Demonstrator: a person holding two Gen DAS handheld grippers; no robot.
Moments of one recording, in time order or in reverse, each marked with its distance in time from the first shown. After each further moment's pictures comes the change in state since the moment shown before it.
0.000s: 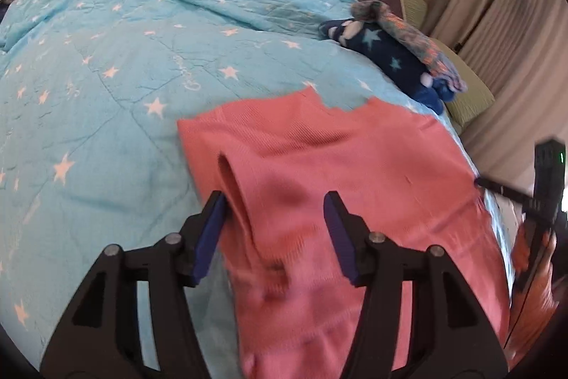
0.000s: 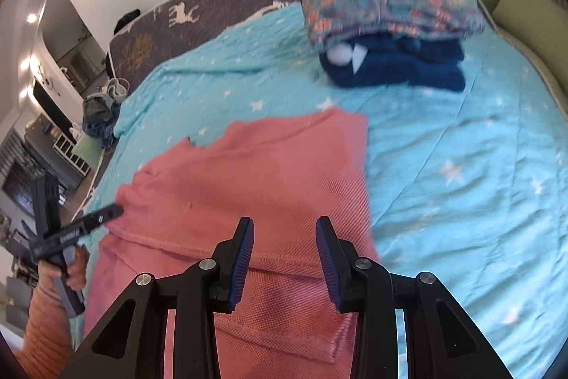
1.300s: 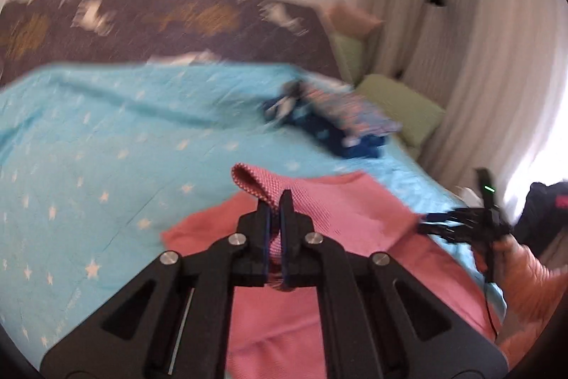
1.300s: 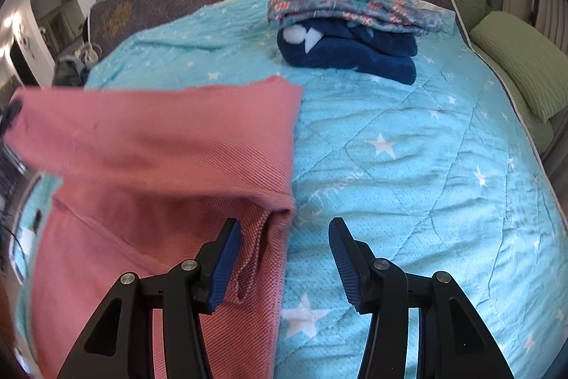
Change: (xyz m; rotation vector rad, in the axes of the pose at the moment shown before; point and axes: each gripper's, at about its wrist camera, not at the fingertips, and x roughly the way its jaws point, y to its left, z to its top) left arm -0.087 -0.039 0.032 0.188 -0.232 -0.117; right arm -0.019 -0.020 -0.032 -0.132 0.031 -0.214
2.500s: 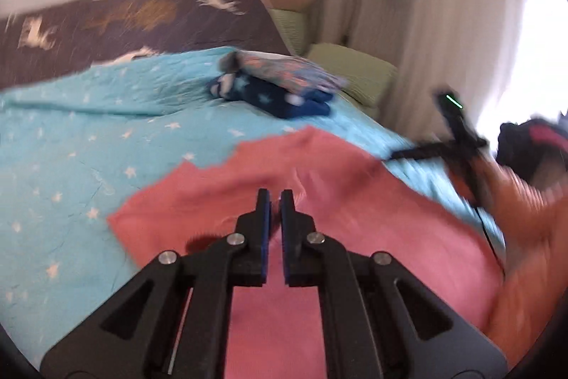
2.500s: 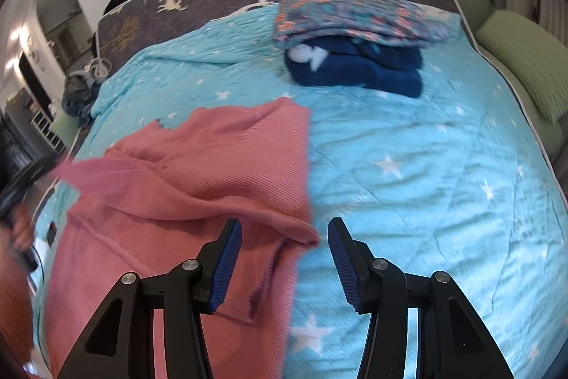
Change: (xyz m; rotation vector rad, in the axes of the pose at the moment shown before) left arm -0.033 -0.057 -0.063 0.267 0.030 -0.173; right arm -0.010 -0.012 0.011 0.048 -0.047 0.070
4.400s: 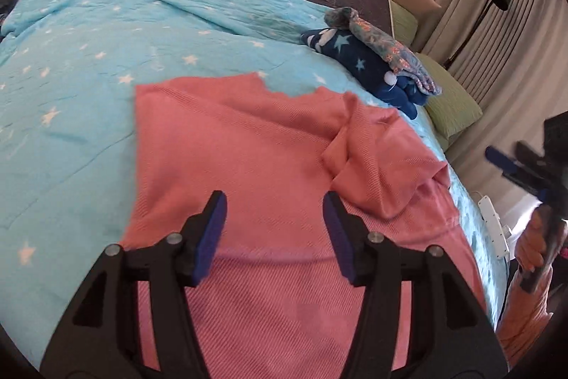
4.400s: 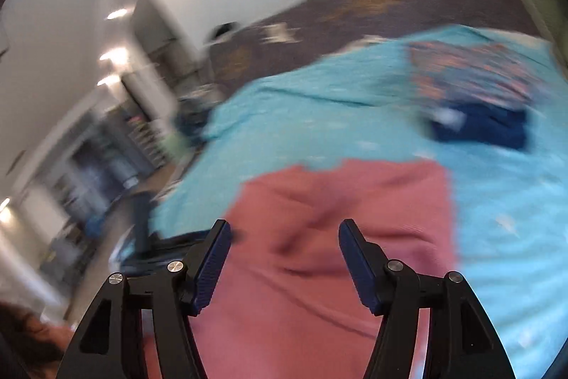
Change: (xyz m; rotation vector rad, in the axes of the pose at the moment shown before) left arm 0.070 0.023 -0.035 -0.512 0.109 0.264; right arm -0.045 0.047 0.034 -0.016 -0.112 0.411
